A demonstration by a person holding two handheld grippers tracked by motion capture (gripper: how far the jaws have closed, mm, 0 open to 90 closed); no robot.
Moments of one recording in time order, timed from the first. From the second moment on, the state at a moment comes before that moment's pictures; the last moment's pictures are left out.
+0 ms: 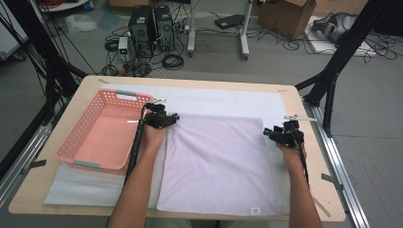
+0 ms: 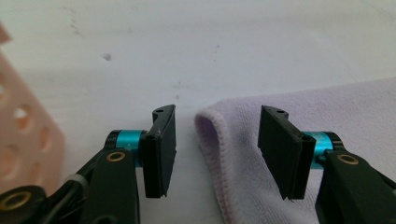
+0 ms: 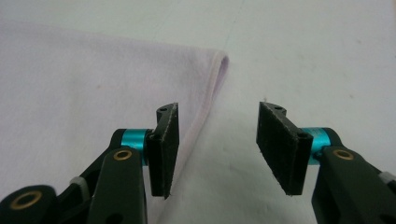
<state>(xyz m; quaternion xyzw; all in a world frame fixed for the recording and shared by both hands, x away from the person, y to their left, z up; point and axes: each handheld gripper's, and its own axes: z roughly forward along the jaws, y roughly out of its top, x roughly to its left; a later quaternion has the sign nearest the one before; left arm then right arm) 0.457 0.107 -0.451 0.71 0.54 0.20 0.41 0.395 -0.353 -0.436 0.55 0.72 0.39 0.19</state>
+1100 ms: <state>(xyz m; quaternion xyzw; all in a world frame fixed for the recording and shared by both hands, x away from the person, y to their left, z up) 0.456 0.102 -0.443 0.71 0.53 0.25 0.37 0.425 -0.341 -0.438 0.54 0.72 0.38 0.22</state>
